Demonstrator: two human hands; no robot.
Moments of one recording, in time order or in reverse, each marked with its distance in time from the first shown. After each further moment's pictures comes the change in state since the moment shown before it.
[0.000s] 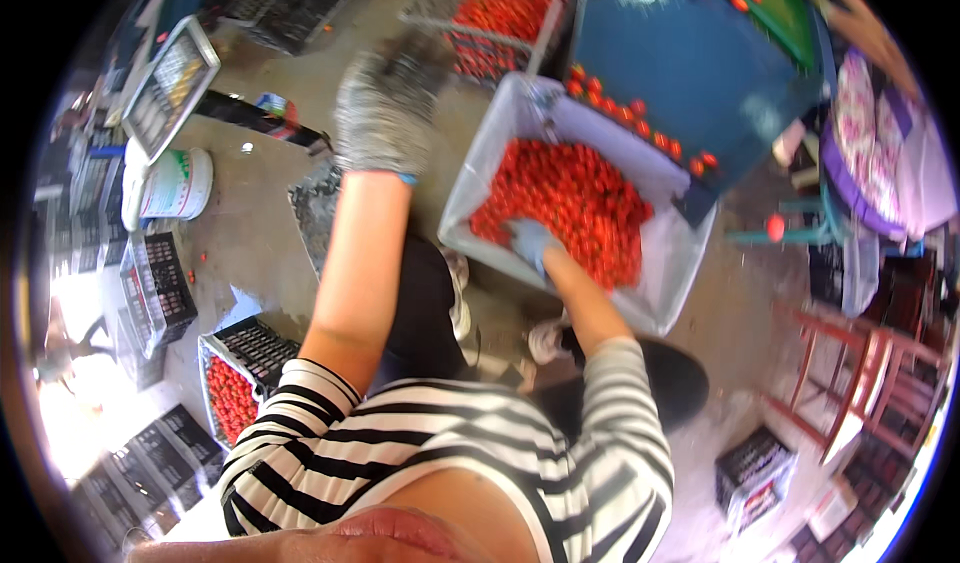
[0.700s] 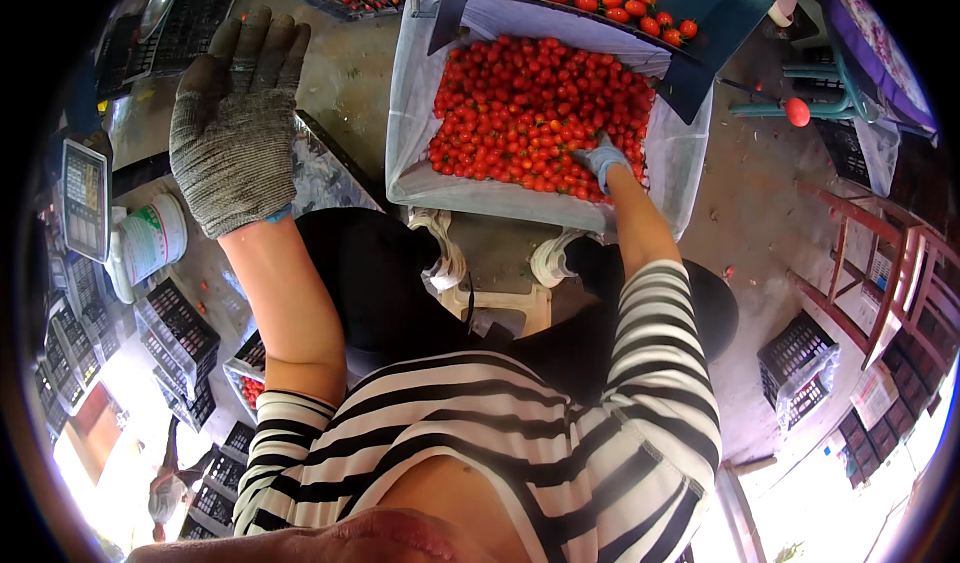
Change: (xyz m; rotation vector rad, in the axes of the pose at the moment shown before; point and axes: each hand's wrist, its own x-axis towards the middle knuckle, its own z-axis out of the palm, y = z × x) left_hand -0.018 -0.015 0.010 0.177 -0.065 -0.003; right_hand -0.067 0.186 0.014 0.394 0.241 0.853
